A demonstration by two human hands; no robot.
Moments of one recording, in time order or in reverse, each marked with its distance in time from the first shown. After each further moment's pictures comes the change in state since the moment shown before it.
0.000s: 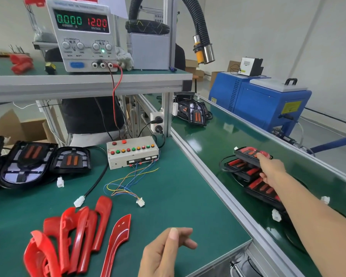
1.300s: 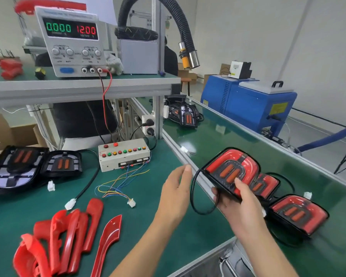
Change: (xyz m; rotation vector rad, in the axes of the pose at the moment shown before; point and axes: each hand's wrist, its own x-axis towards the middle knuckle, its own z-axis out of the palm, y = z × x) left_hand 0.105 0.041 0.054 0.137 -0.057 0.039; right_hand -0.205 0.043 -0.011 0.944 -0.503 -0.011
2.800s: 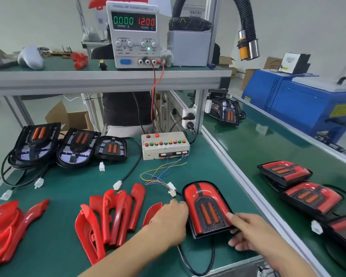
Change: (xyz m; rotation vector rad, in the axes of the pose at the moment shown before) left_hand -0.039 -0.041 -0.096 1.319 -0.416 -0.180; right_hand -0.005 0.053 0.004 -1.031 -0.253 0.375
